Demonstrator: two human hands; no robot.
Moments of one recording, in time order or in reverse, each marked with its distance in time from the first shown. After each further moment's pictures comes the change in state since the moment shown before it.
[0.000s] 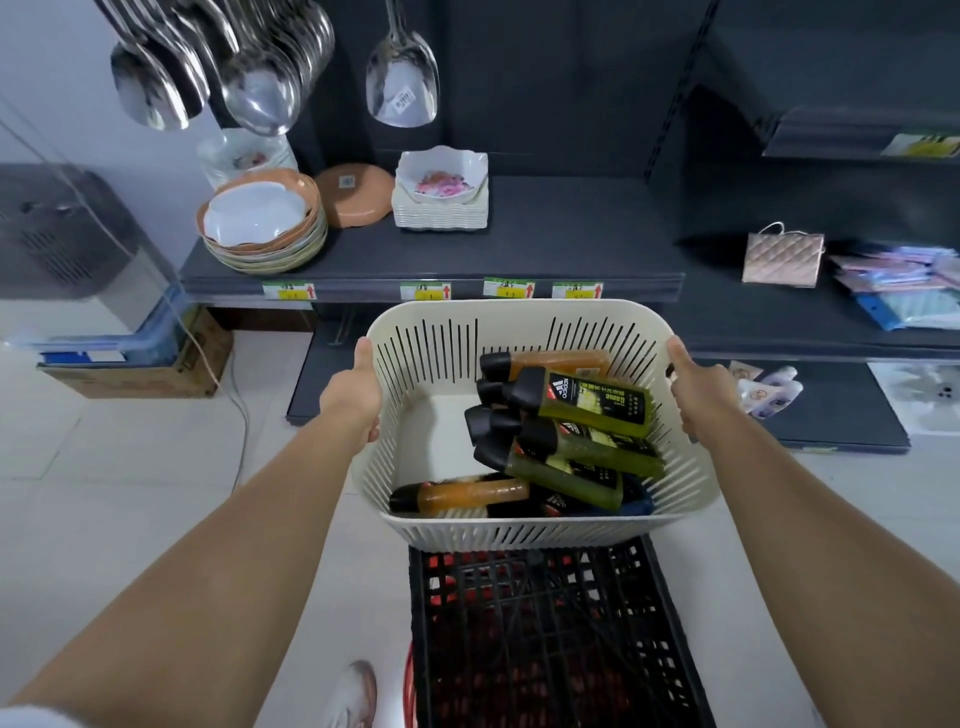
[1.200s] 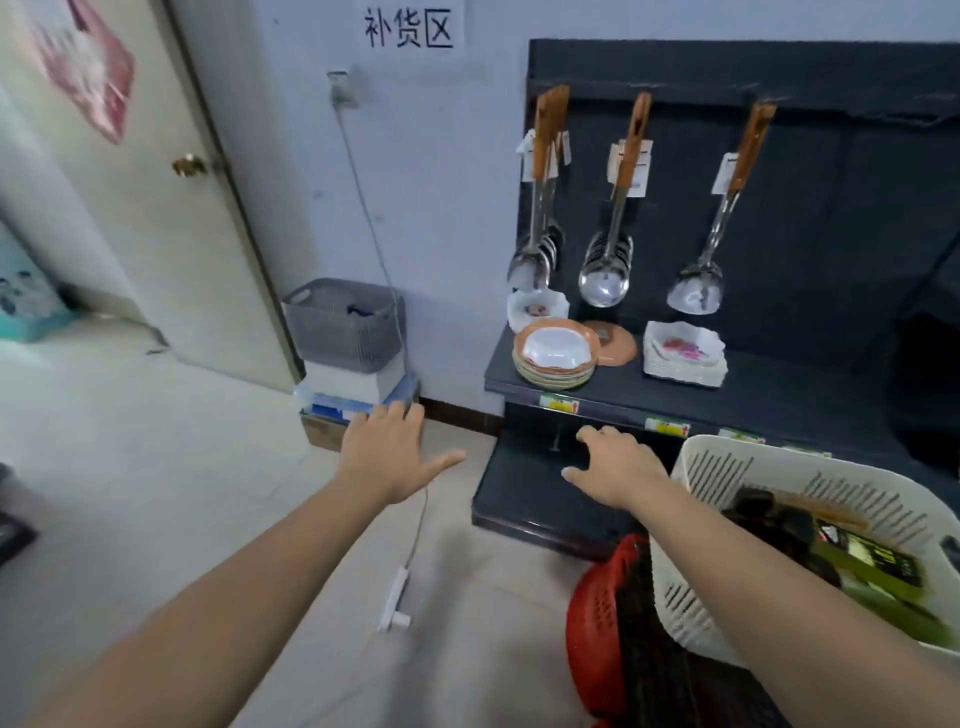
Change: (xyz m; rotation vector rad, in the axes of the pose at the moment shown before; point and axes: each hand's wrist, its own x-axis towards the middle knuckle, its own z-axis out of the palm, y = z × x) left_hand -0.058 -0.097 -0.415 1.167 0.473 0.711; right_hand -0.407 -0.175 0.203 -0.942 -0.227 -1.024
